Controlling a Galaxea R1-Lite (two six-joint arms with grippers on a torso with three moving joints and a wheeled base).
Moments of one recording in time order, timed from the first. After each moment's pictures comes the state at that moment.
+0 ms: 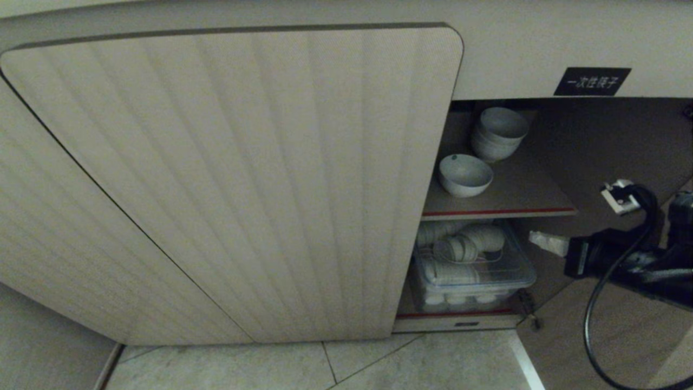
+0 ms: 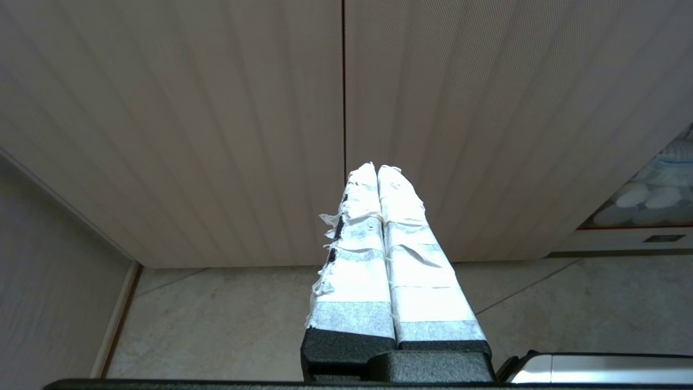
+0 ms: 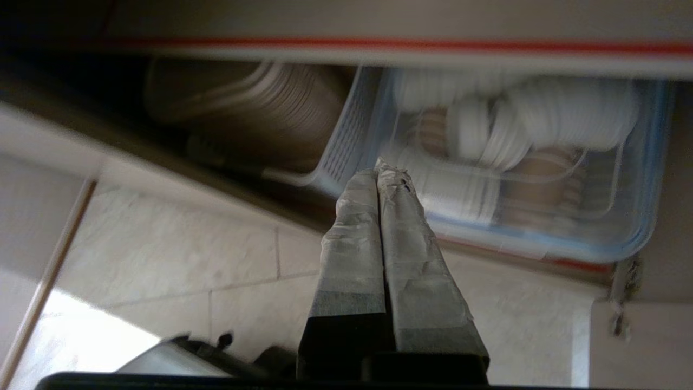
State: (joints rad) left arm 0.00 0.00 0.00 0.00 0.00 -0.02; right arm 0.02 1.56 -0.51 -0.75 0.40 0.11
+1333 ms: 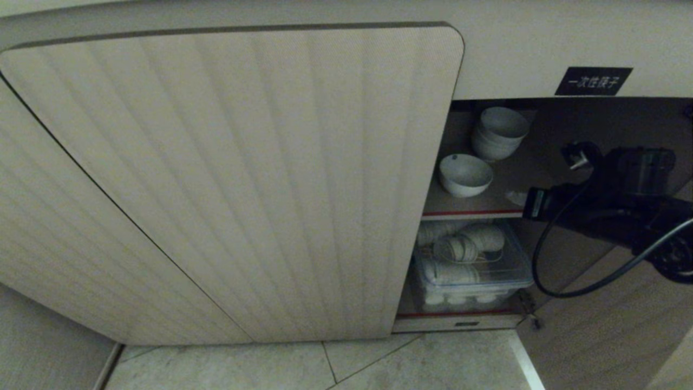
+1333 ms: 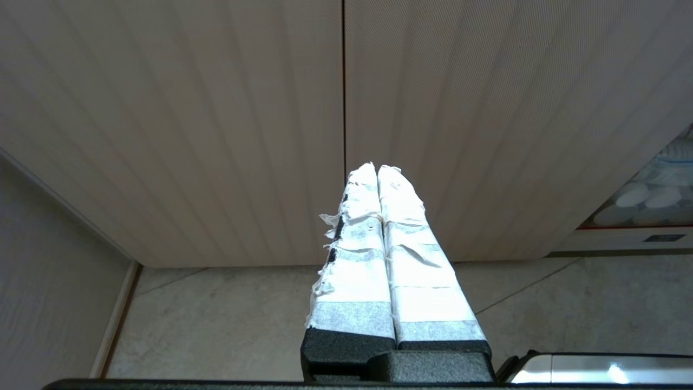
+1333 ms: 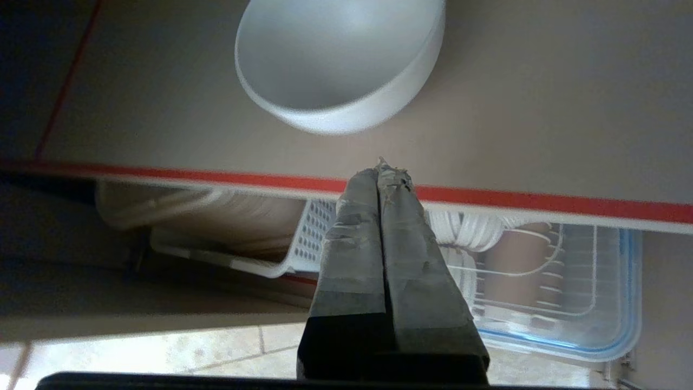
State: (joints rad) left arm 0.00 0.00 0.00 0.00 0.00 -0.02; right arm 0.05 1.80 -0.88 -0.69 0.29 0.19
